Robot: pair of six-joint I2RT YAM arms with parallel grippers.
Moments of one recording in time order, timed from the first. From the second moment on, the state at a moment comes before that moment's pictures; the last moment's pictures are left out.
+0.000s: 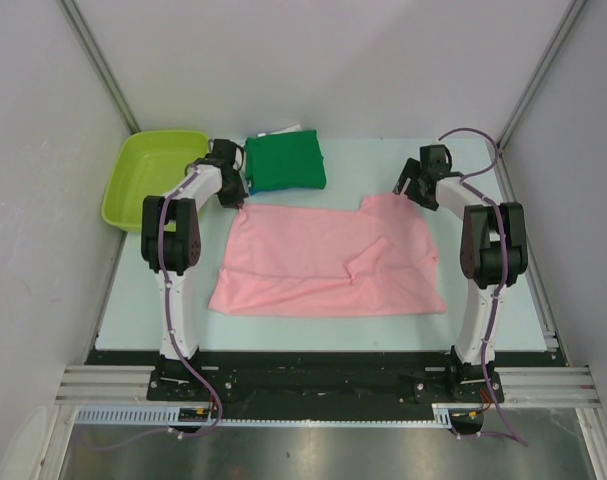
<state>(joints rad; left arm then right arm) -0.12 2.27 1.80 -0.62 -0.06 -0.41 0.09 2.05 1.49 -0.26 0.07 0.49</state>
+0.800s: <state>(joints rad) -0.10 2.26 1.78 -0.60 -0.02 -0.41 0.09 2.23 1.68 -0.31 0.12 0.51</state>
